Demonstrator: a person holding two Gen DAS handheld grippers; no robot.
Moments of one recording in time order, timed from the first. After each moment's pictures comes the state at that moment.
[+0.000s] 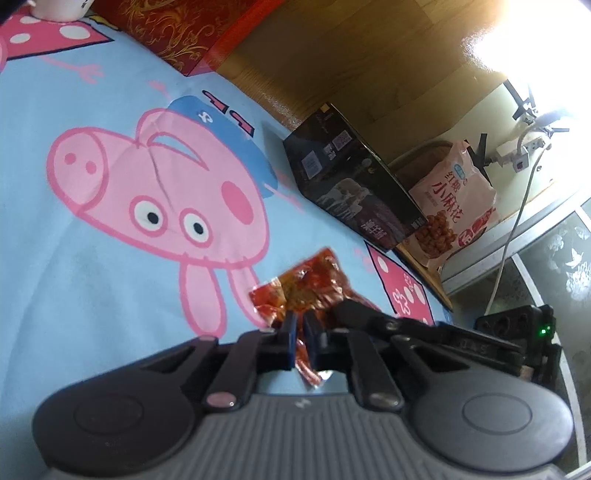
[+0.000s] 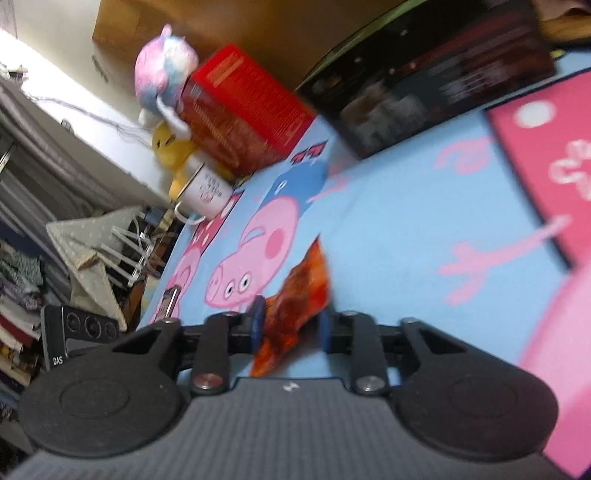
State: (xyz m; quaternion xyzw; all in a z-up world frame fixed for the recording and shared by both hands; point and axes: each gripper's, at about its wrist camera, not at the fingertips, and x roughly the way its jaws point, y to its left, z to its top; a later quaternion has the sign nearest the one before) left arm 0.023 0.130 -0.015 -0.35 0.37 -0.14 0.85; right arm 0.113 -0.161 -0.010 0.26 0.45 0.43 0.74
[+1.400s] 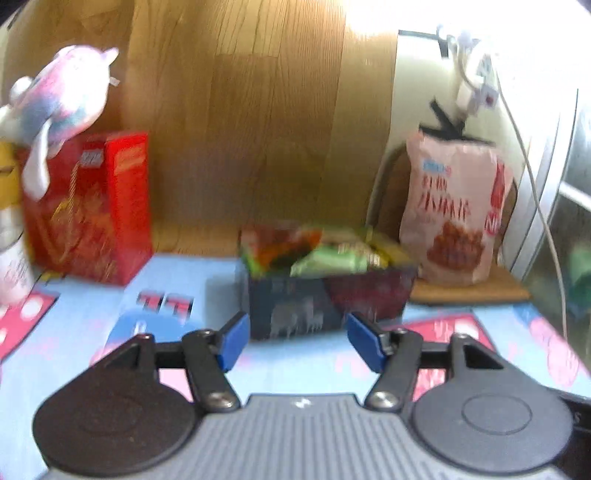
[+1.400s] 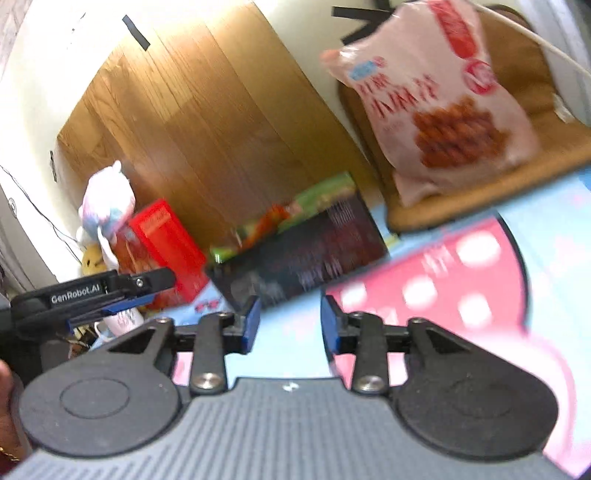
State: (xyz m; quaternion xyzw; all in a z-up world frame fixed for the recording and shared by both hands) left arm 0.069 -0.003 0.092 -0.05 0.29 -0.04 0.95; right arm 0.070 -0.273 0.029 0.25 0.27 0.23 0.90
